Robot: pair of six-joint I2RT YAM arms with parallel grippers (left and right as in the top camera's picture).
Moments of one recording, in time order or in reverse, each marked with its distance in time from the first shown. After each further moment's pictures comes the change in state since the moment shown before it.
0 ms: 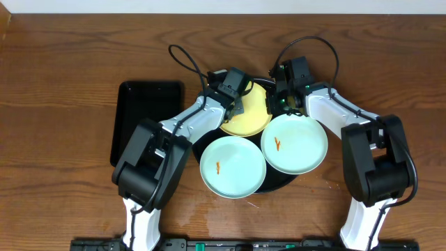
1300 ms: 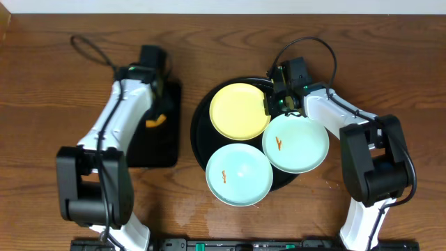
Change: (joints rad) left arm 0.465 -0.236 -0.005 -0.476 0.075 0.225; right arm 0.008 0.002 0.001 0.004 -0.019 0.008
